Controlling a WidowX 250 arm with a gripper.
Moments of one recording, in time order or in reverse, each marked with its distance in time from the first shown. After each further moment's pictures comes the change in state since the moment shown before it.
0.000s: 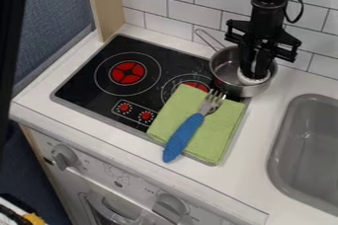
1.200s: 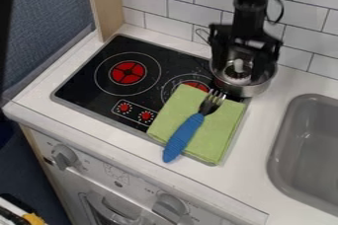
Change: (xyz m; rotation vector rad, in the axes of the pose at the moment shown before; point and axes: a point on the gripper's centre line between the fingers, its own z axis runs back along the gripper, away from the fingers) arm -0.008 0.020 0.016 0.000 0.012 0.083
